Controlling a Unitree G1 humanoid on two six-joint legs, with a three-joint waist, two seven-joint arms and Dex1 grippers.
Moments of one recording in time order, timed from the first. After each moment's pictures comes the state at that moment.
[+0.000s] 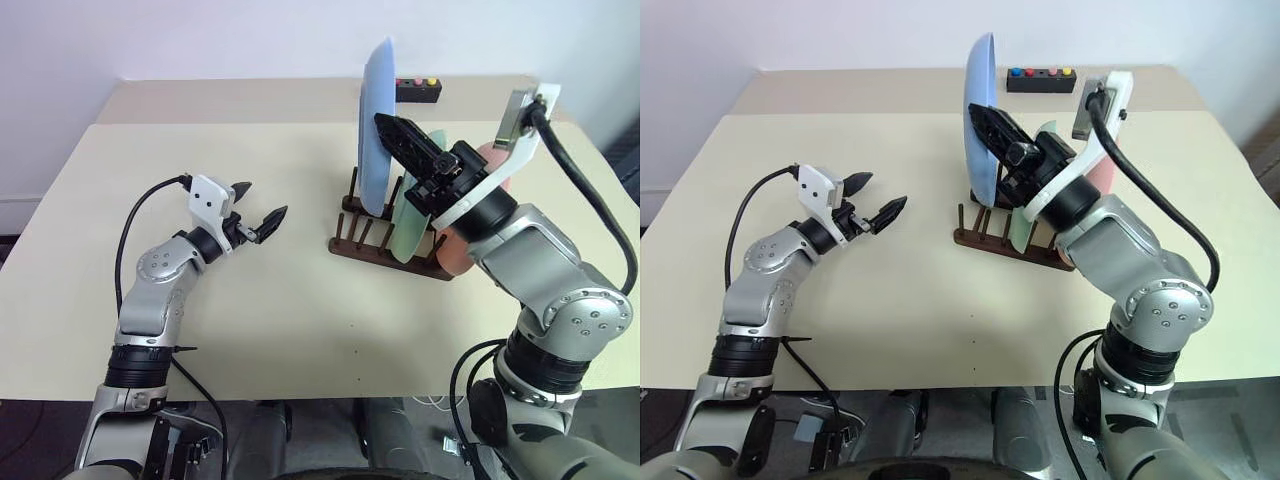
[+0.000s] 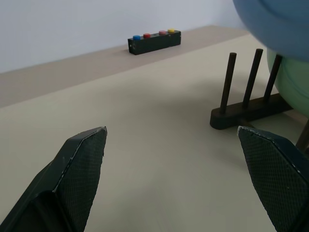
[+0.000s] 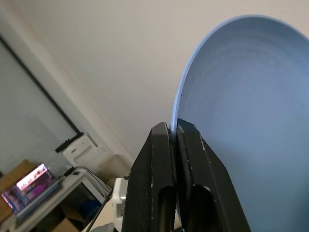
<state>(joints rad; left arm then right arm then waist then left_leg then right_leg) -0.41 0.40 0.05 -0.01 -0.32 0.25 -0.59 -0.56 -0.24 -0.27 -0.58 1.49 0.88 -0.31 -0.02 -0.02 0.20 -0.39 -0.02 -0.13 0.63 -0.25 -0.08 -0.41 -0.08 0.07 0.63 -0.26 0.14</state>
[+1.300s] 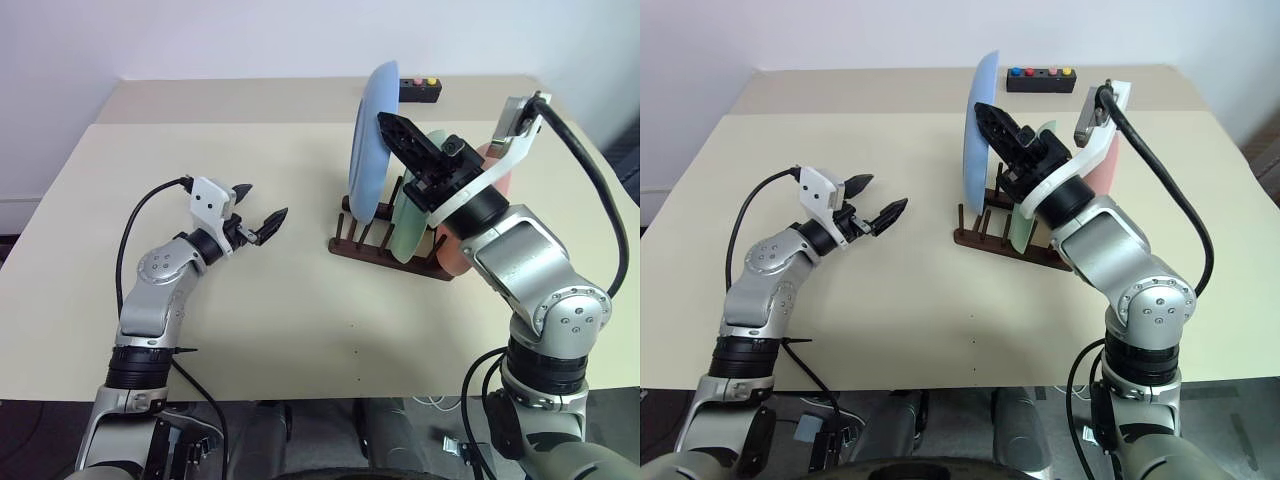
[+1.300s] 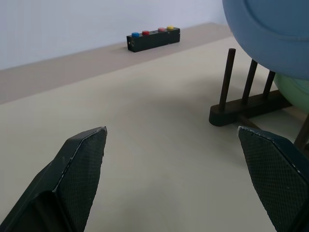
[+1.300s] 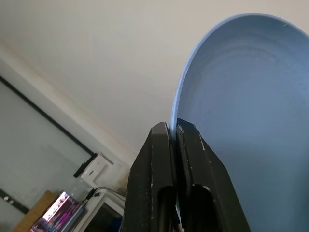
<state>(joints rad) -0.40 0.40 0.05 -0.01 -0.31 0.25 -0.59 -0.53 -0.33 -0.14 -0.54 1.63 0.62 -0.42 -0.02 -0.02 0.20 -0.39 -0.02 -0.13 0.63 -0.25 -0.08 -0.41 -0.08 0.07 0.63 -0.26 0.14</state>
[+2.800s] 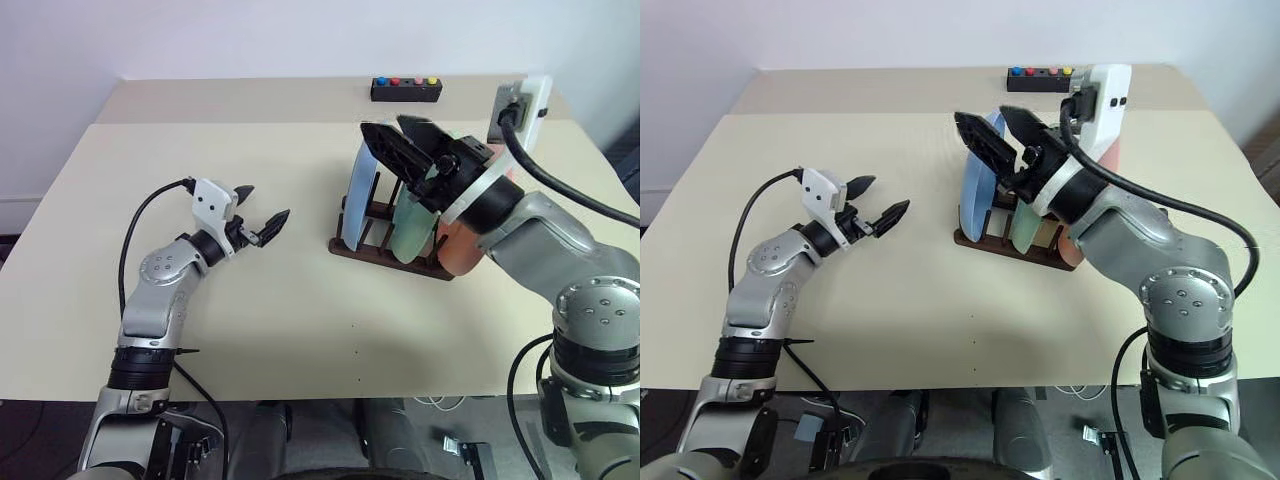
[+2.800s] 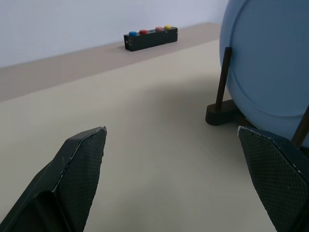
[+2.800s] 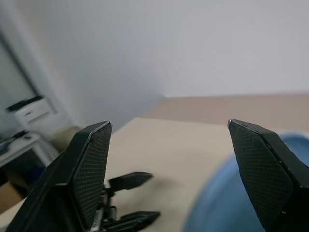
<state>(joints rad) -0.40 0.39 0.05 -0.01 -0.31 0.25 -0.60 -0.60 -0.60 -0.08 -0.58 1.34 0.71 -0.12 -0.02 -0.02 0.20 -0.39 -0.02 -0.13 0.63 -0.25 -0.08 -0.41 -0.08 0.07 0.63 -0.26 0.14</state>
